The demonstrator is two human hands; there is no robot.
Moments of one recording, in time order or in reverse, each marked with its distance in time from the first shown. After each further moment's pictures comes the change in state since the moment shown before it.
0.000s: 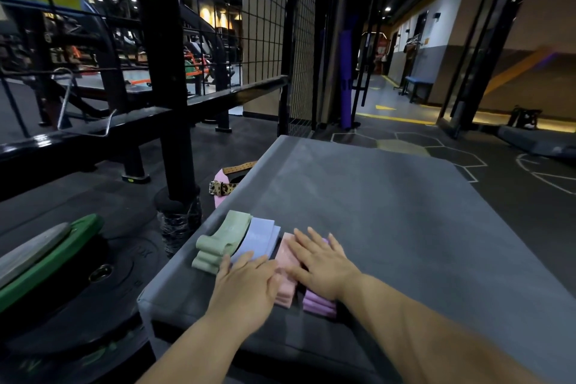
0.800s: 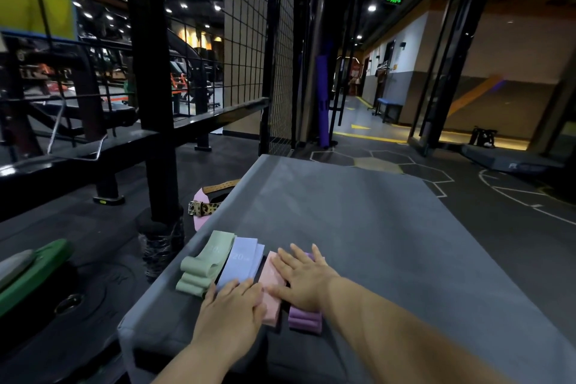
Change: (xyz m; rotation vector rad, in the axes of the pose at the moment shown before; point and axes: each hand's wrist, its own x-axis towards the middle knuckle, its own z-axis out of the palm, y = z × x) left_hand -0.009 -0.010 0.014 0.051 0.045 0.113; right_hand 0.001 -0.010 -0.018 -0.214 -0.148 0.042
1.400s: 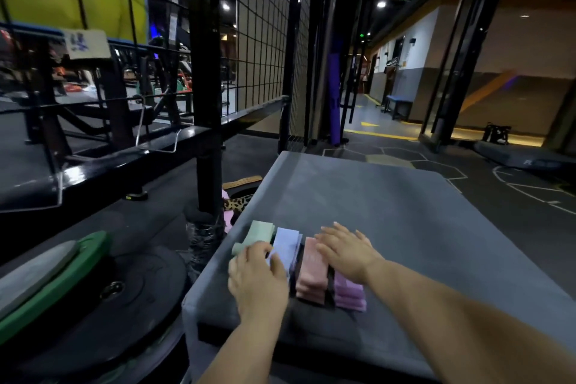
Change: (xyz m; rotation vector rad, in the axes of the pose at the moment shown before) left_hand 0.000 -0.012 -0.024 -0.581 0.623 -0.436; right_hand -0.013 -0.013 -0.025 0.266 0.207 0.164
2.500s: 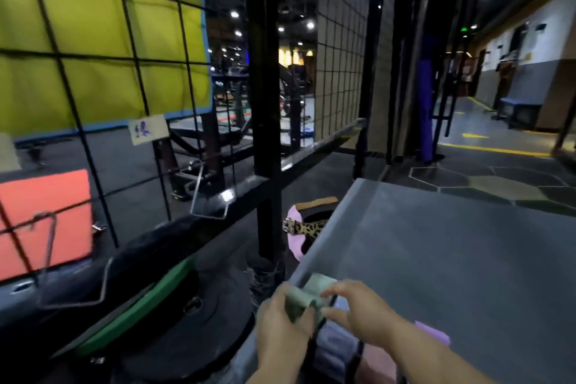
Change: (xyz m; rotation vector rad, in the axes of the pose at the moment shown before) left_hand 0.059 -0.021 -0.007 -0.087 -0.155 -0.292; right_hand 0.074 -0.055 0.001 0.426 -0.008 -0.378
